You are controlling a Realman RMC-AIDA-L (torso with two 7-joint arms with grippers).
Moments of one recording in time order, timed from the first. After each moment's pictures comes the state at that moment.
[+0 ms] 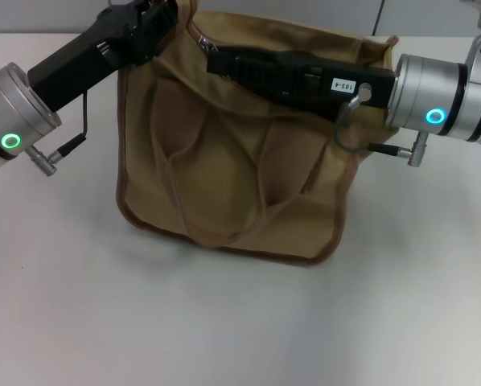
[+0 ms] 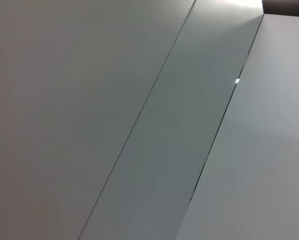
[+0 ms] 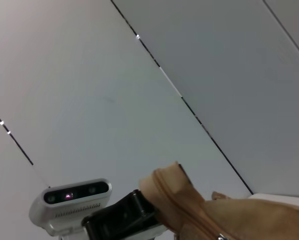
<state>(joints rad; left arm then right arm) -0.54 -2.08 0.89 0.43 1.22 1.58 -1.35 0.89 2.09 -0.54 -0.23 -1.86 -1.47 1.54</state>
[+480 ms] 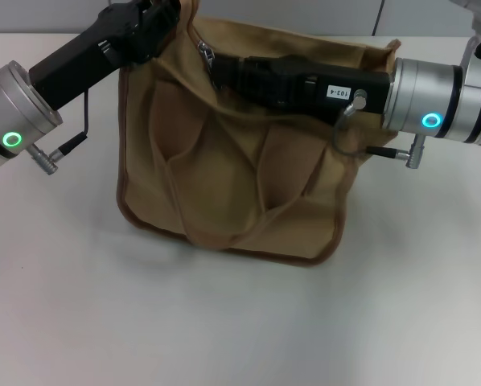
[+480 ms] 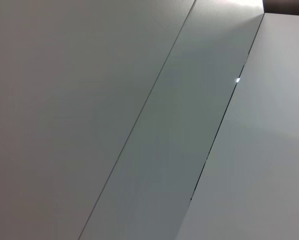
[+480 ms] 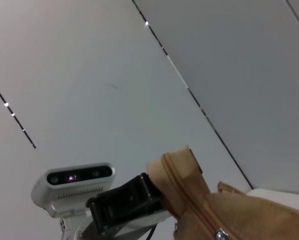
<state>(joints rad) -0.55 -2.08 0.89 0.43 1.22 1.57 -1.35 0.89 2.09 -0.58 -0.24 -1.85 -1.47 1.50</state>
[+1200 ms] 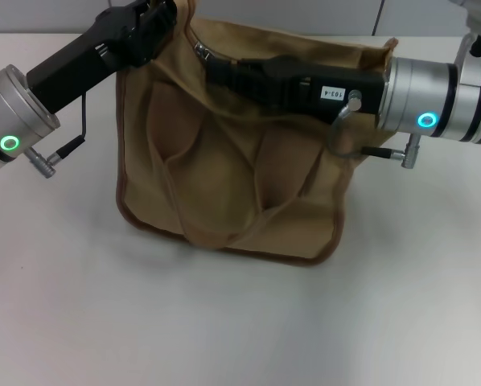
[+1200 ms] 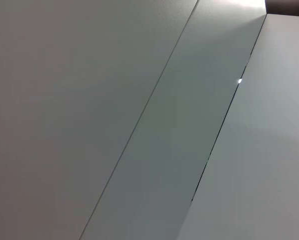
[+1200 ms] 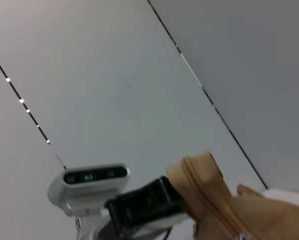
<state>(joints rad) -0.54 -2.08 0.89 0.43 1.22 1.57 -1.35 0.90 2.09 -0.60 -0.23 -1.84 -1.49 1.50</state>
